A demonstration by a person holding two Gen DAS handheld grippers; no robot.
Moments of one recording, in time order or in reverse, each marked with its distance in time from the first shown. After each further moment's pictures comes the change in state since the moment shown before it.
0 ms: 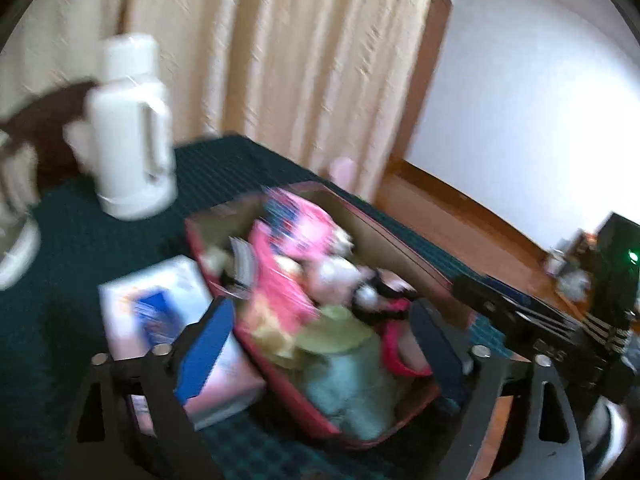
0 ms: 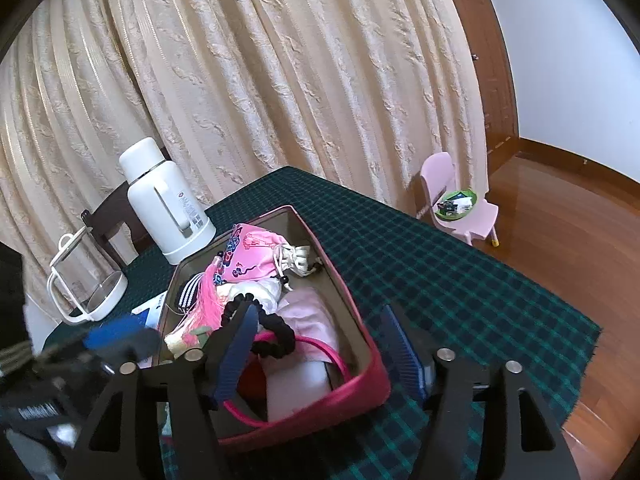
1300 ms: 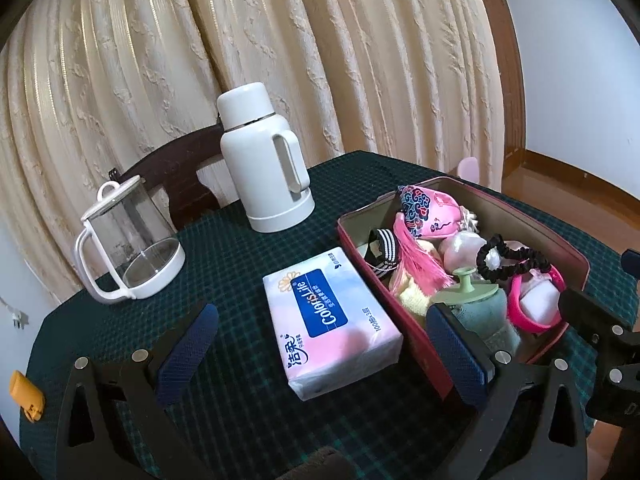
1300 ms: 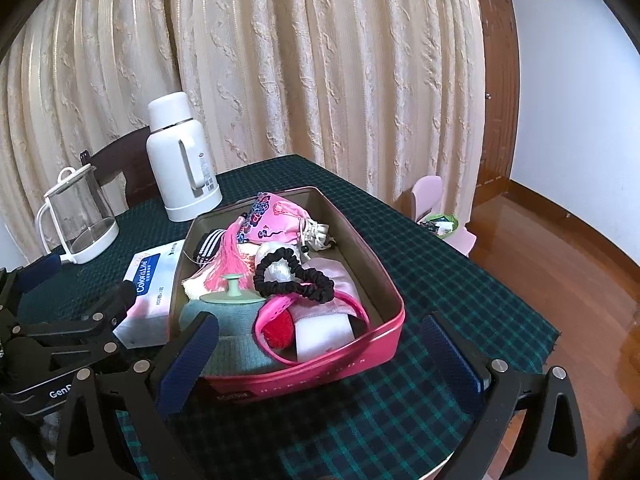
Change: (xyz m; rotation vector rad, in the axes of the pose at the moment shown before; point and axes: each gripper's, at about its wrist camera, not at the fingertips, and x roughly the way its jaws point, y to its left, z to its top) left arm -0.040 -0.013 -0.037 0.129 -0.102 0.602; right arm -0.028 0.056 -0.029 -0.206 0.006 -0.125
